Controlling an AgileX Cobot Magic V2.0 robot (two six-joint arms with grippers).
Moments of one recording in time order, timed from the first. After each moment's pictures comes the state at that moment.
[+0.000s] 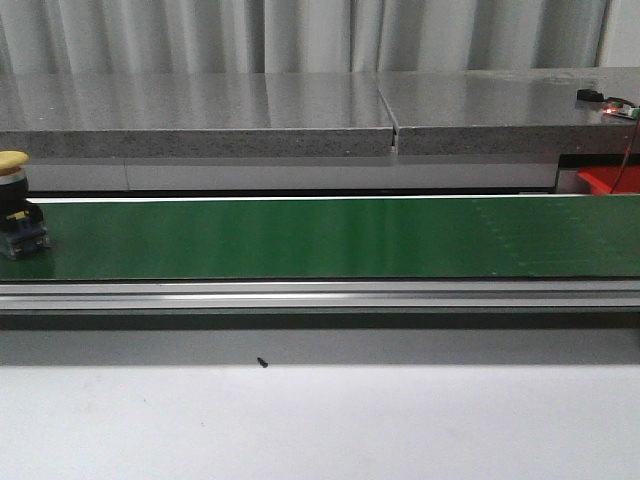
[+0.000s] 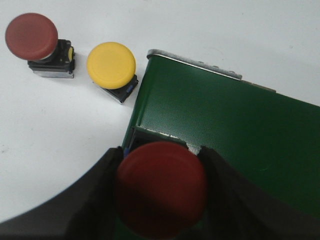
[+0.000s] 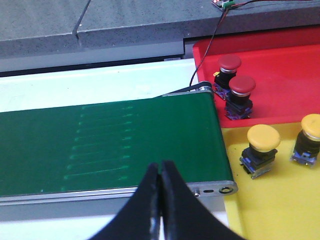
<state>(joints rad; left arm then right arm) 0.34 1.62 -1.21 -0.23 0.75 0.20 -0.03 0.47 -0.45 0.00 0.43 0.14</state>
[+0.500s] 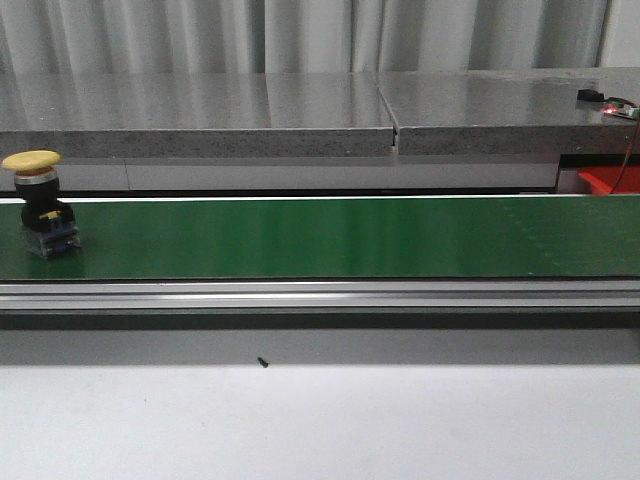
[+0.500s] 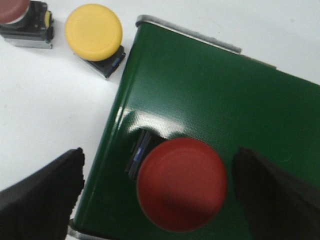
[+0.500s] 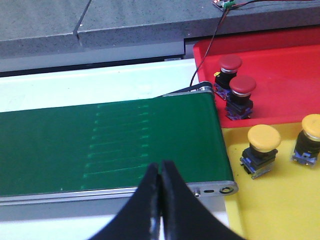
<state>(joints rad) 0.34 1.64 -1.21 -0.28 0.81 0.22 -0.03 0.47 -0.45 0.00 0.43 0.14</state>
